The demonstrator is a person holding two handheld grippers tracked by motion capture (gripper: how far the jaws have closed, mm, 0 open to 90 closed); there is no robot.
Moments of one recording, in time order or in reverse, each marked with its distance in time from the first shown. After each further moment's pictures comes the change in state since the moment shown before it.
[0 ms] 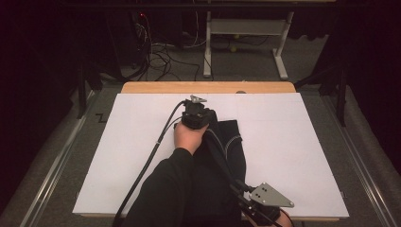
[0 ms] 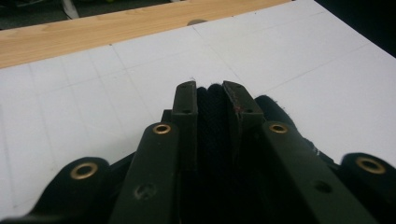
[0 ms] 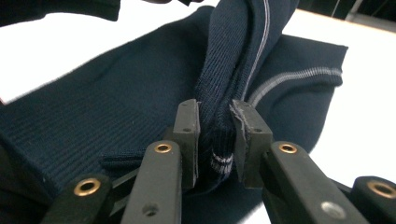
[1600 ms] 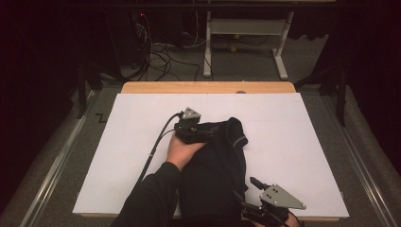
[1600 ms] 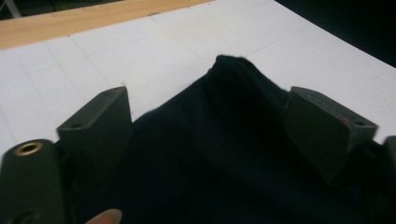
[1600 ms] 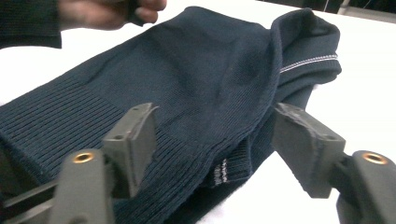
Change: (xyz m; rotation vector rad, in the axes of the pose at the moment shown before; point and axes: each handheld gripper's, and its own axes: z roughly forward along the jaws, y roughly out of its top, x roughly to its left) left arm 0.011 -0.044 -0.032 -0.052 -0.155 0.080; right arm -0.012 -0.008 -0.011 -0.029 -0.010 0.064
